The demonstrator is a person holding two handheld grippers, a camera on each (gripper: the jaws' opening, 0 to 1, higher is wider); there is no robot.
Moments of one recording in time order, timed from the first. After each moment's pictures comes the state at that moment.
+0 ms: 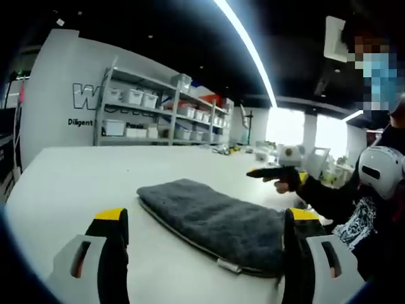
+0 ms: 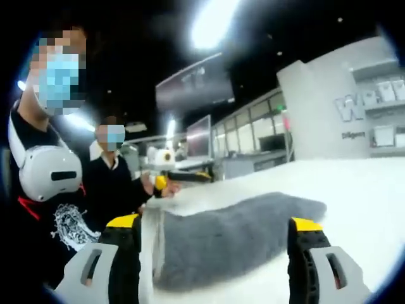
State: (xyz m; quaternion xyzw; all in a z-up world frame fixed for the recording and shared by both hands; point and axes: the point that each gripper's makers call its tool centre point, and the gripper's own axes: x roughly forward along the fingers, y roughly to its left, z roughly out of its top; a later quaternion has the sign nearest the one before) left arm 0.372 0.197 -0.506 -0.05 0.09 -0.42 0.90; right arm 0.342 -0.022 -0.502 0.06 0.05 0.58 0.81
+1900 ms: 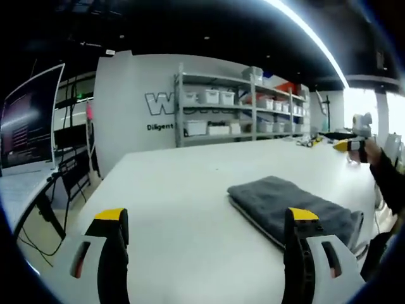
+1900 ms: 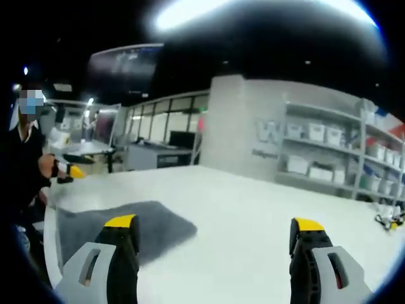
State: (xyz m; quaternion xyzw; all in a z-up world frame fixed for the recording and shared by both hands) left arm 0.398 0.279 -0.496 0.03 0.10 -0.15 0.98; right arm 0.458 -0.123 -0.446 -0.08 0.03 0.30 0.95
